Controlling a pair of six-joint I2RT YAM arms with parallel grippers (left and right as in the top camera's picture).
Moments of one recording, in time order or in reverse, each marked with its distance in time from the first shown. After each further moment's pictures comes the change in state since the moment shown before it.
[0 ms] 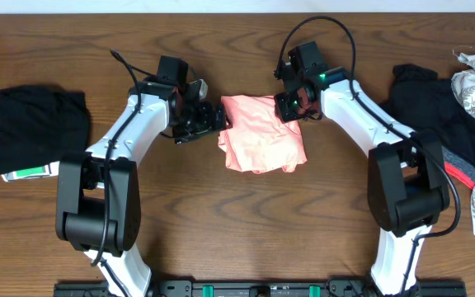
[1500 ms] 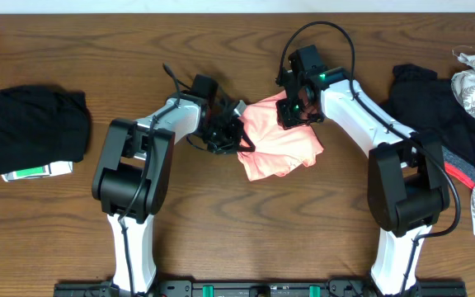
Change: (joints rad) left arm -0.101 0.262 0.014 0.117 0.356 0.131; right arm 0.000 0.000 0.000 -0.089 0.001 -0.002
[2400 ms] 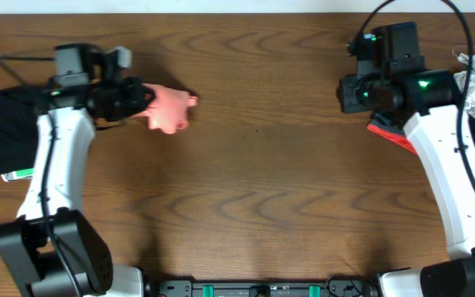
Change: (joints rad) left arm 0.475 -0.522 -0.013 -0.102 -0.307 0.012; right arm -0.183 -0.491 0.001 -0.214 0.130 0.000
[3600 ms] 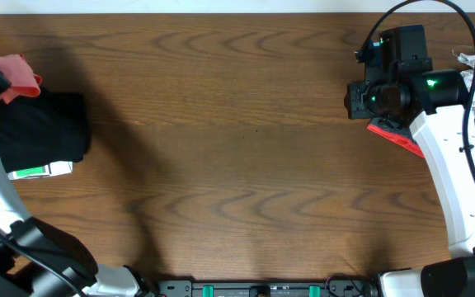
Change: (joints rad) left arm 0.472 0.025 0.208 0.251 -0.273 0.014; right arm -0.031 -0.001 0.000 -0.076 0.003 -0.001
